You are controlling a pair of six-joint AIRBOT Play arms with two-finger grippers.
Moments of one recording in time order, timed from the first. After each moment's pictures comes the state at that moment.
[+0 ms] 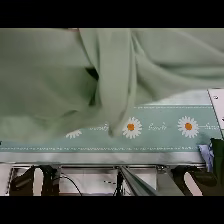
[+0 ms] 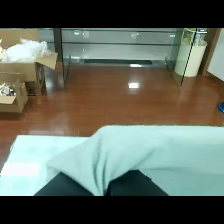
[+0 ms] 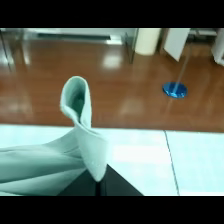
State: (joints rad) left arm 0.49 -0.35 1.59 1.09 -1.38 -1.45; right arm -0.10 -0.59 1.70 -1.54 1.40 1.52
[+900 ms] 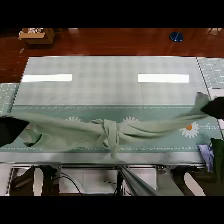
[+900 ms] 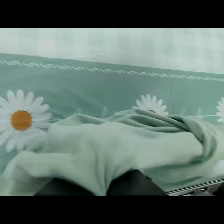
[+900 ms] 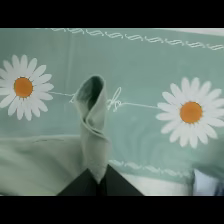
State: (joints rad) left arm 0.49 -0.32 0.93 0.80 -1.65 -1.44; right arm -0.08 -0.79 1.23 -1.38 1.69 1.48
